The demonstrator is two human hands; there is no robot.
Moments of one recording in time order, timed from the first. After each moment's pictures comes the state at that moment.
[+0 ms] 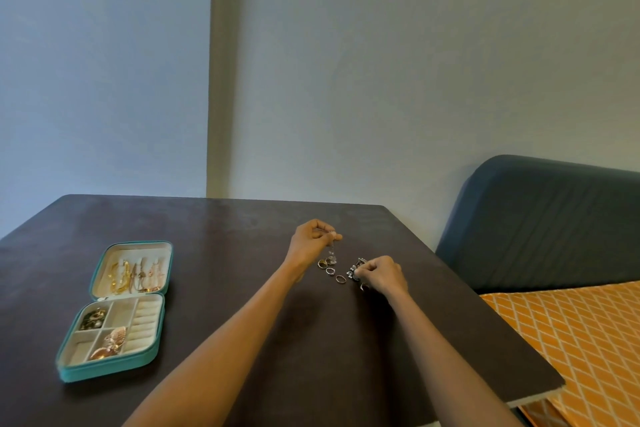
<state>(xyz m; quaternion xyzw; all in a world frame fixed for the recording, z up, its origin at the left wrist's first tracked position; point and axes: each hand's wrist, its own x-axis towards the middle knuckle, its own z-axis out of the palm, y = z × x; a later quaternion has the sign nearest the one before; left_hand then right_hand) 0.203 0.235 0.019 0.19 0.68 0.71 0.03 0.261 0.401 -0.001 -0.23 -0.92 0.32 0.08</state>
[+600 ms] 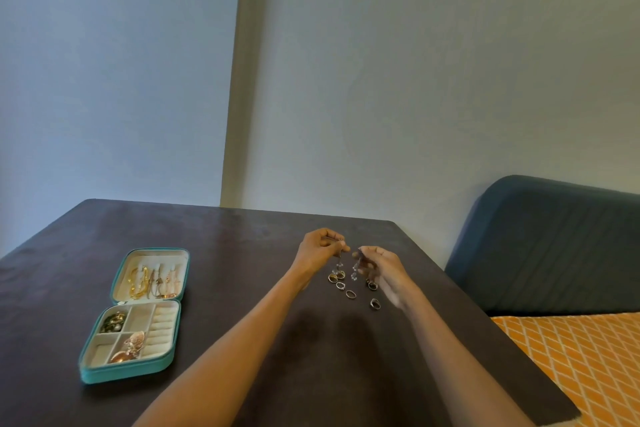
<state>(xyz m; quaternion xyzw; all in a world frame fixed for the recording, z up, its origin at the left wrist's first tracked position) 0.206 0.219 0.034 0.22 0.68 0.70 0.03 0.260 0.375 0.037 -0.08 -0.71 0.69 0.09</state>
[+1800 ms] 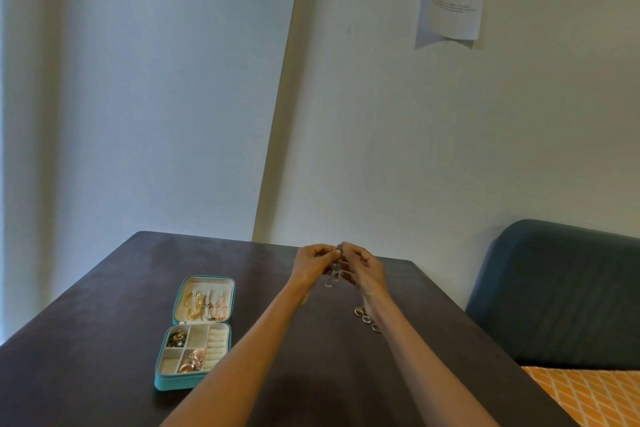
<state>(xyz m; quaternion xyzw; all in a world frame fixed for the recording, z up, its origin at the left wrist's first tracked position) 0.245 0.137 0.083 0.19 0.65 0.73 -0.03 0.274 0.257 0.086 0.00 -0.67 0.72 0.19</state>
